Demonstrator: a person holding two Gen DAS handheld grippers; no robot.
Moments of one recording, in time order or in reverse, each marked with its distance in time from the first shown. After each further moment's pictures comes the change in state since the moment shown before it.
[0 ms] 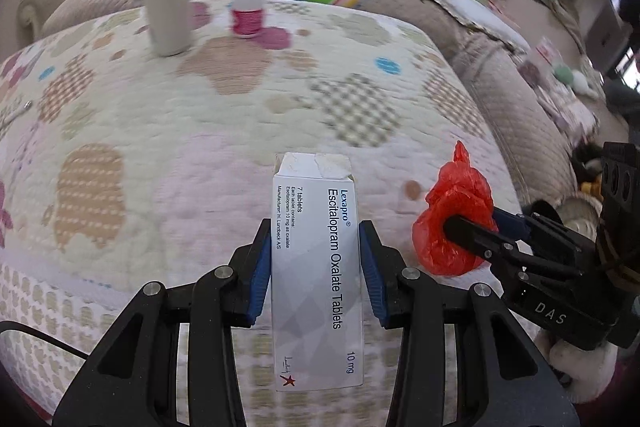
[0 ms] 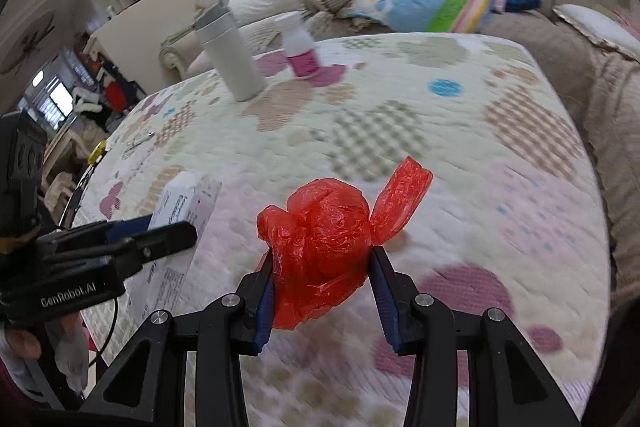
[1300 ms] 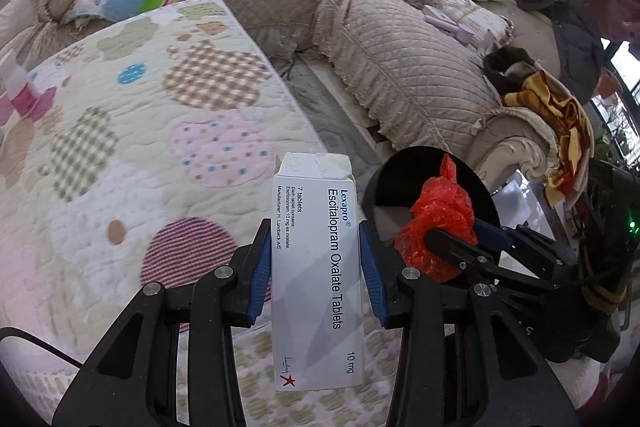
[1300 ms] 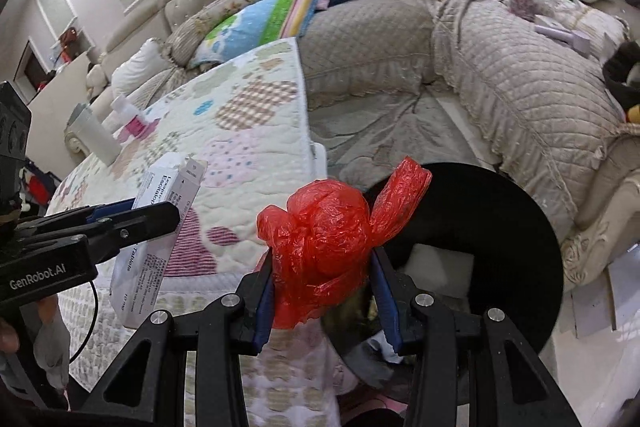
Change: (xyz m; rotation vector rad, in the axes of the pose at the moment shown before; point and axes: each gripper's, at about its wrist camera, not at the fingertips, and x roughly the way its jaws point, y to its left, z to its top) left arm 0.054 -0.235 -0.001 0.330 0.092 -0.217; right arm -0.131 -0.179 -0.094 0.326 -0.098 -0.266
